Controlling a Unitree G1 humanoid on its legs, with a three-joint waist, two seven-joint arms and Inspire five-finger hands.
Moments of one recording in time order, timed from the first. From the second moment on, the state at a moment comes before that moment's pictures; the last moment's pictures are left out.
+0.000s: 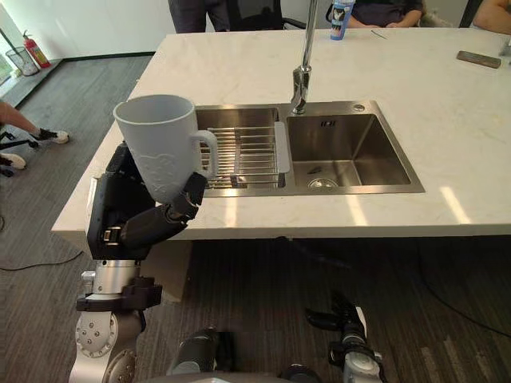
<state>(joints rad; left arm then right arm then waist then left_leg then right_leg) 0.30 0.06 -0.19 -0.60 -0.22 -0.21 0.03 0.20 -0.16 -0.15 0.70 0.09 -0.08 -0.04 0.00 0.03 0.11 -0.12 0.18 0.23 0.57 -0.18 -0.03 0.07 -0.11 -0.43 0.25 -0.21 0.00</state>
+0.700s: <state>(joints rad) 0.32 0.10 -0.17 -0.50 -0.24 -0.19 0.02 0.19 -0.11 -0.18 0.66 0.07 -0.08 -0.05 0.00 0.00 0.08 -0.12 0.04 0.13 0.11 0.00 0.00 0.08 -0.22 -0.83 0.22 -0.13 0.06</state>
